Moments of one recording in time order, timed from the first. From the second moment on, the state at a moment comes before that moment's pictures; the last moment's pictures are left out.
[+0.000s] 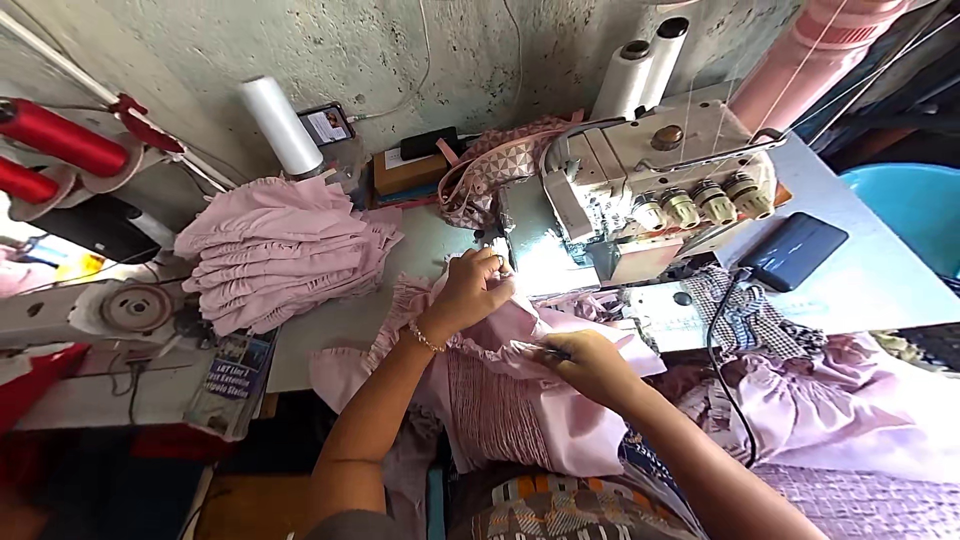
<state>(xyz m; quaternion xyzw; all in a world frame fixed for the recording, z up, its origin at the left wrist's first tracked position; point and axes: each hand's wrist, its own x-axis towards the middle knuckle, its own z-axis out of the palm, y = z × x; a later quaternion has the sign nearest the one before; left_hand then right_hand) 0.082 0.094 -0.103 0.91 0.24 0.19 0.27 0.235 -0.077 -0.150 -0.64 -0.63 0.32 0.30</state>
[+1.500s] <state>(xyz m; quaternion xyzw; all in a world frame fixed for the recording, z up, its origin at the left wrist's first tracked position) 0.084 0.067 -0.092 0.88 0.20 0.23 0.38 0.209 -0.072 -0.164 -0.62 -0.59 -0.05 0.52</state>
